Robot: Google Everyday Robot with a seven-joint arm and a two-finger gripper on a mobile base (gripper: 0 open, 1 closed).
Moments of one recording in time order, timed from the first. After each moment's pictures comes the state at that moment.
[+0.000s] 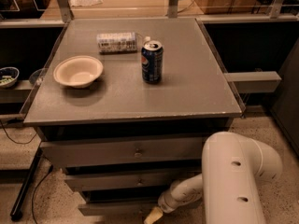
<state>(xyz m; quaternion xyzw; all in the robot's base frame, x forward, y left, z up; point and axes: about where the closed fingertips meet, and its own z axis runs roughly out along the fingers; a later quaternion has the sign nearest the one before) 0.463 -0.039 0.183 -0.41 0.88 0.21 0.11</state>
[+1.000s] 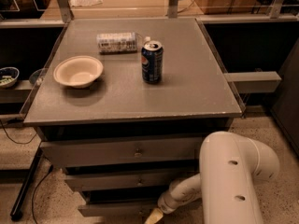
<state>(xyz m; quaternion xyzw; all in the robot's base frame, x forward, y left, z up) 0.453 -0.038 0.179 -0.43 0.87 0.21 0.09</state>
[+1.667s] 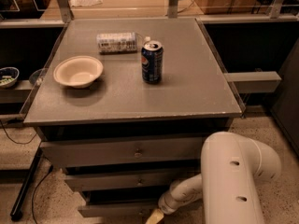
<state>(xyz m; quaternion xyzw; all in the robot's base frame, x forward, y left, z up) 0.449 -0.041 0.179 -0.43 0.87 0.21 0.09</state>
